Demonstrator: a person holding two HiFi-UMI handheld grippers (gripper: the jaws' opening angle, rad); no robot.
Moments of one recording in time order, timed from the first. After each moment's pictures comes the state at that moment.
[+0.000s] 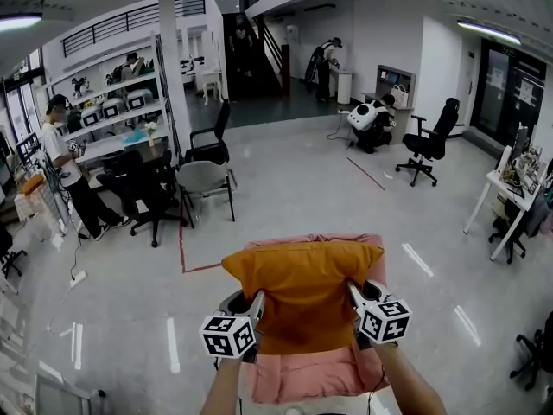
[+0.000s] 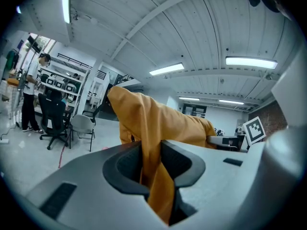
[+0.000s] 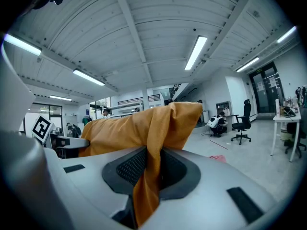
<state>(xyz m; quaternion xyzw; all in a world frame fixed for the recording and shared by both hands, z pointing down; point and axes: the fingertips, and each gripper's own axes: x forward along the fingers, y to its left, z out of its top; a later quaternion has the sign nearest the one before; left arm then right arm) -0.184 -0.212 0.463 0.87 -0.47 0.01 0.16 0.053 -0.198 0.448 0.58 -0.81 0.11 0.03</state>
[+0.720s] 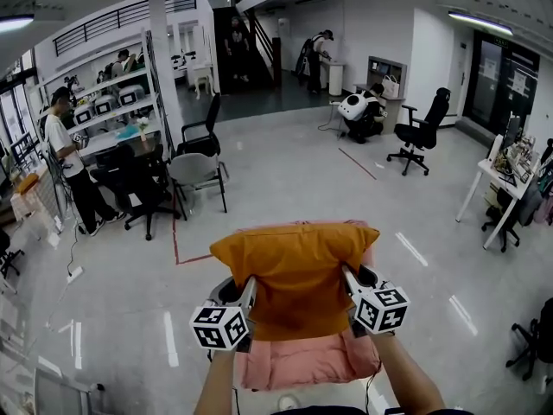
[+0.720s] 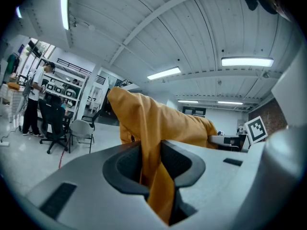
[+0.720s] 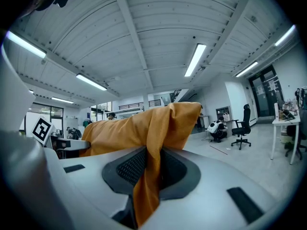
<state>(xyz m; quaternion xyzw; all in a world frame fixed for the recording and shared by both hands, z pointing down) -0.160 -0.181 0.436 0.87 -0.47 -0.01 0.14 0.077 -0.166 0.418 0.58 -0.81 0.09 0.01</state>
